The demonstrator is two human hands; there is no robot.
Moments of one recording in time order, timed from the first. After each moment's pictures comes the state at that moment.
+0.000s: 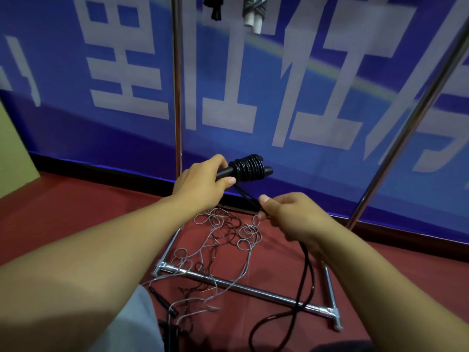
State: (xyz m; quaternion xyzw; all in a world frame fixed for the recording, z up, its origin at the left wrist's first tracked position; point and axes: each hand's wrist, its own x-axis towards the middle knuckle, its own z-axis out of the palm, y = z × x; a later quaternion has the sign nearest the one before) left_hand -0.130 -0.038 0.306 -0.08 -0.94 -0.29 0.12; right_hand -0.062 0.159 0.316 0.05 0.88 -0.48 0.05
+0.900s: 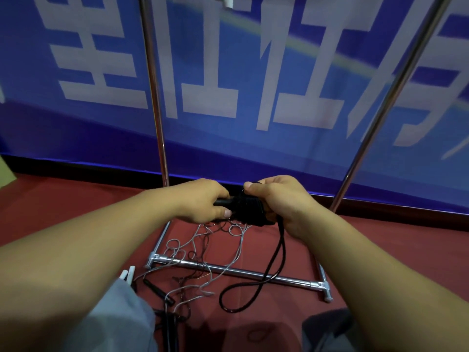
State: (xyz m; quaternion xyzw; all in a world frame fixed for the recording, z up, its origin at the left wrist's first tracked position) left_hand -0.115 -0.025 0.302 -0.30 -0.93 -0.13 -0.15; right_hand -0.059 0.156 0.311 0.10 0.75 -0.65 0.05
